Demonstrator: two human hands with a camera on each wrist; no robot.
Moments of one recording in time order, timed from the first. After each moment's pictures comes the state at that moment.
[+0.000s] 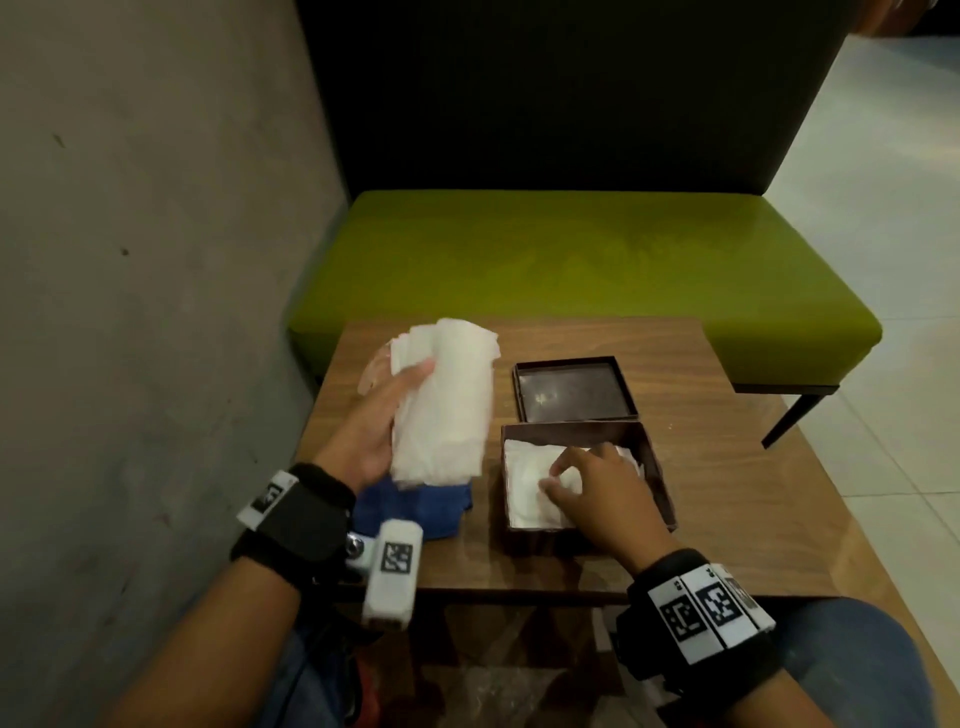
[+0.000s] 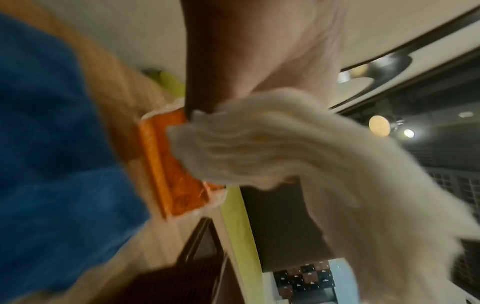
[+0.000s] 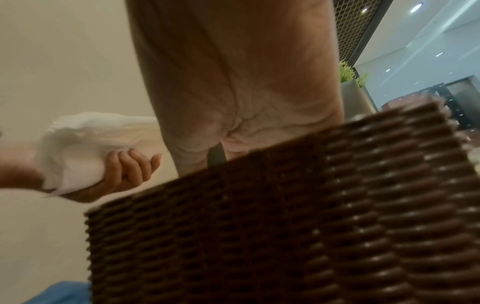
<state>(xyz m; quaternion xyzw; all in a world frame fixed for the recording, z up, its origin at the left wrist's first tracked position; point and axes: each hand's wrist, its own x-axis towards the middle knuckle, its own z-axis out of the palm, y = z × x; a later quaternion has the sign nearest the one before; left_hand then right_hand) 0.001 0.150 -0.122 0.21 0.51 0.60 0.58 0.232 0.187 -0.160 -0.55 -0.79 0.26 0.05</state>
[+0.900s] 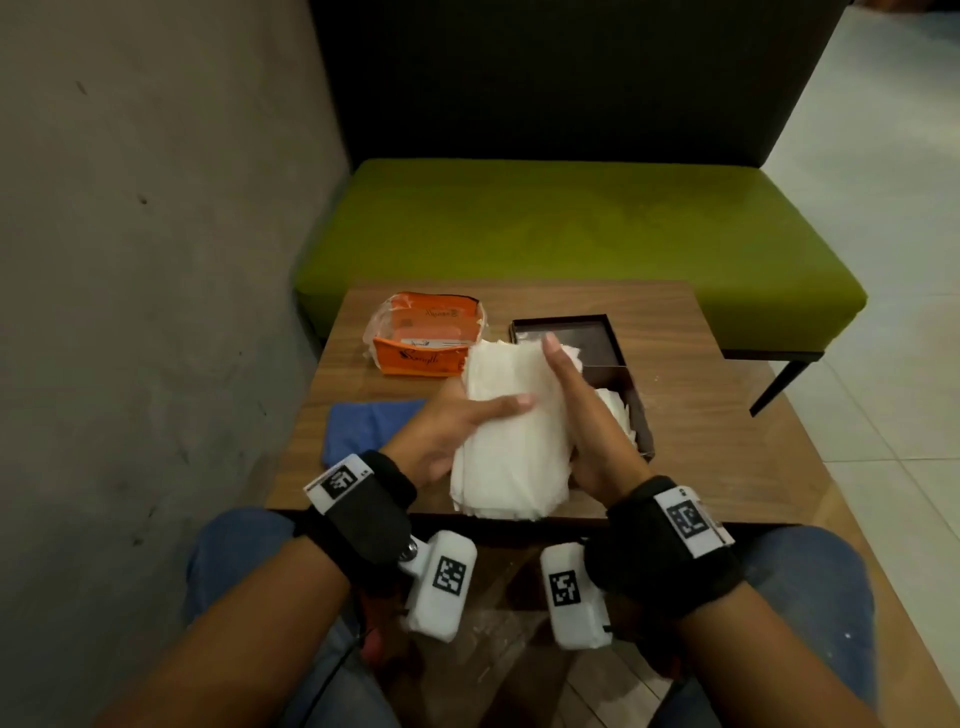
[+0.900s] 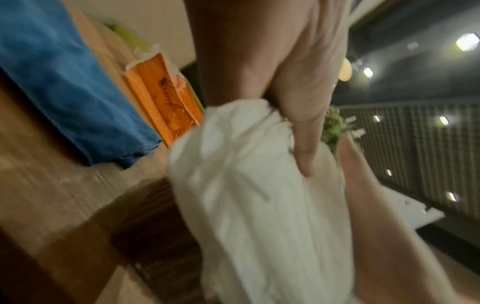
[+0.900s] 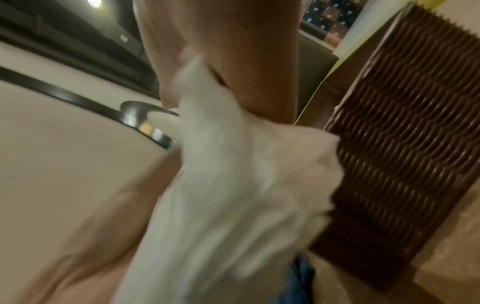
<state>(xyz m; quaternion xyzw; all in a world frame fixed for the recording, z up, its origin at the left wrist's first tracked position) 0.085 0.105 -0.120 0.32 0.51 0.52 0.61 0.219 0.149 -0.115 -0.39 -0.44 0.75 0.30</state>
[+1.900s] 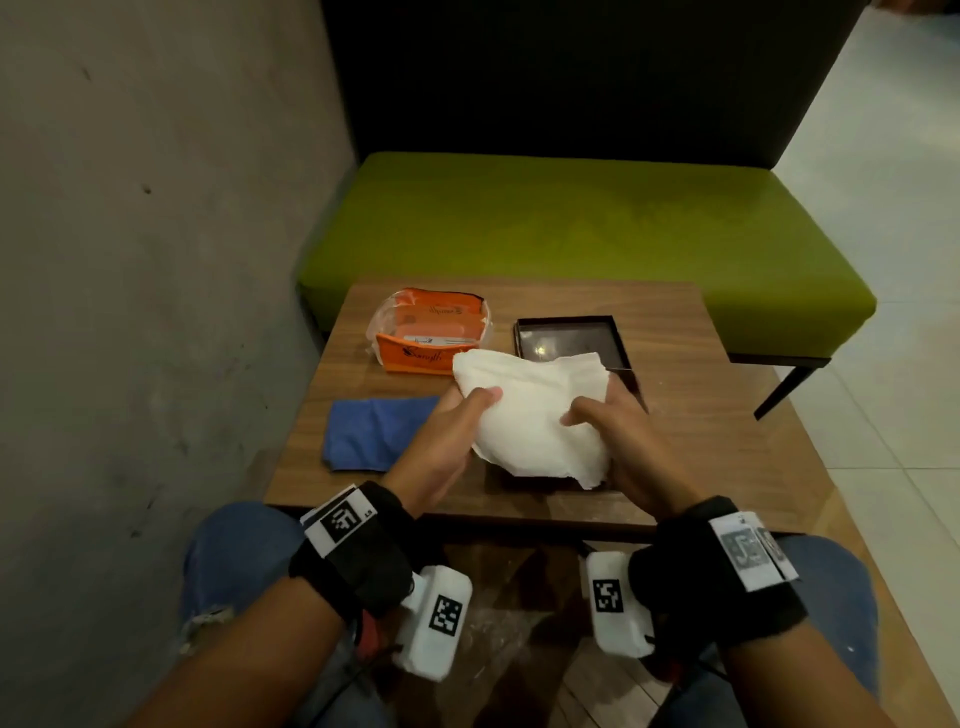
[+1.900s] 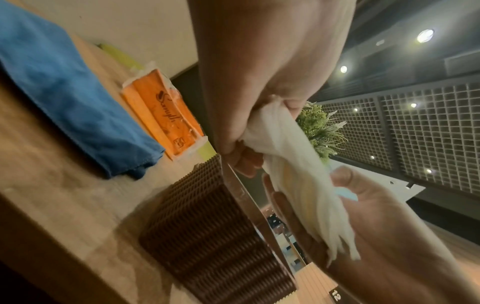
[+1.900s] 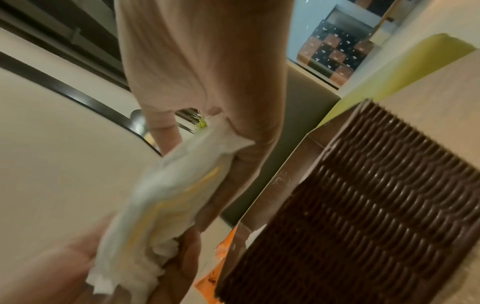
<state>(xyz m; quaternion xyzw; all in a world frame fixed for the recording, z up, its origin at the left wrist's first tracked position) 0.089 0.097 -0.135 0.25 0.56 0.58 0.54 0.251 0.163 -0.123 -0.47 -0.52 0.65 0.29</state>
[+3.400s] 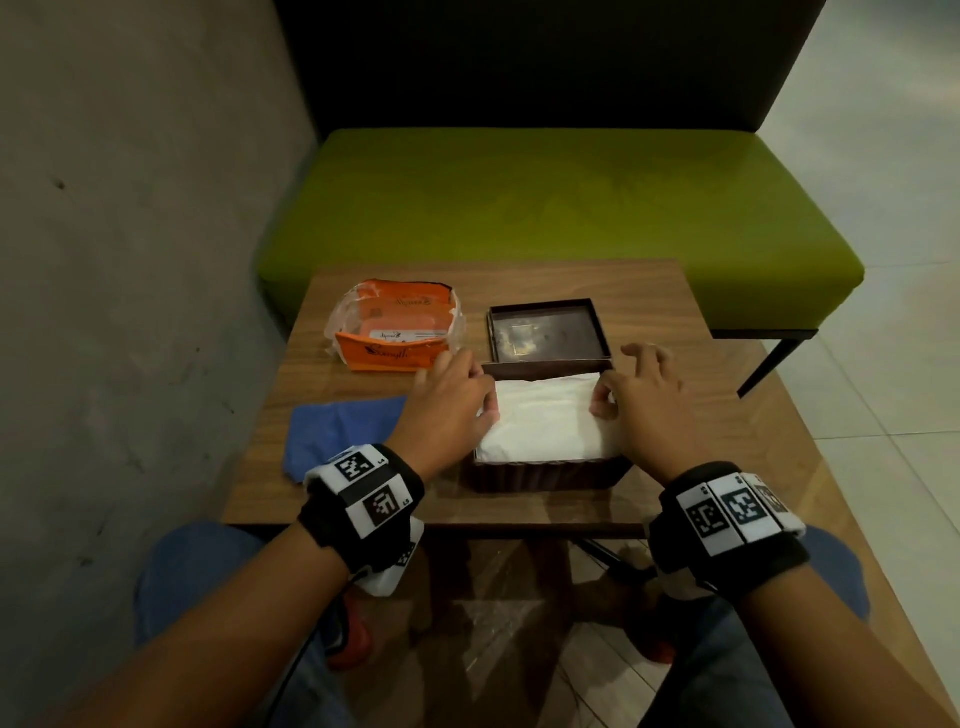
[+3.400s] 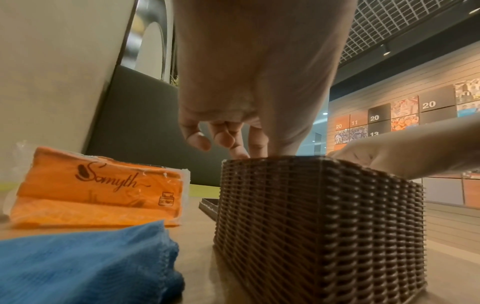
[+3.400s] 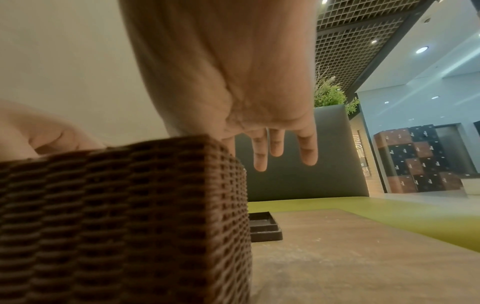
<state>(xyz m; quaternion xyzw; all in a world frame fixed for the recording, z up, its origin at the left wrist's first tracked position) 0.089 0.144 -0.151 0.69 0.71 0.10 0.08 0.292 0.219 -0.156 -0.54 -0.83 0.12 0.05</state>
